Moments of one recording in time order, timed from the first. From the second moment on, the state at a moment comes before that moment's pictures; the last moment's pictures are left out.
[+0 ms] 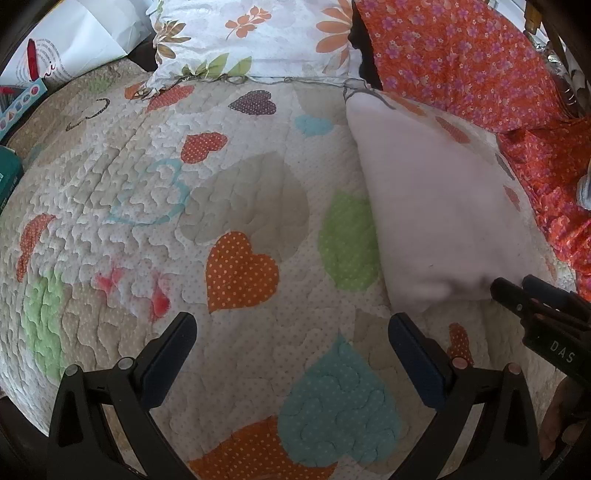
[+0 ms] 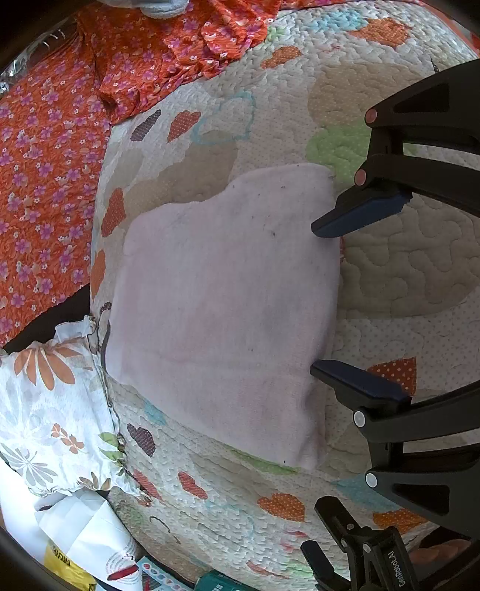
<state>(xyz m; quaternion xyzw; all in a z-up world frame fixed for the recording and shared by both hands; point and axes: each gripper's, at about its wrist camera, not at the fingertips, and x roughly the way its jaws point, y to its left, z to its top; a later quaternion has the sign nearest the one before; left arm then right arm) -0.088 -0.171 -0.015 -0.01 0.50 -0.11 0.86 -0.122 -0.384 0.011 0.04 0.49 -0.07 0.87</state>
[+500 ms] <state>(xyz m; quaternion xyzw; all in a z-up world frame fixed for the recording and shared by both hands) -0.086 -0.170 -0.024 -0.02 0.52 -0.12 0.85 -0.121 -0.382 0.010 0.04 0.49 -0.07 0.87</state>
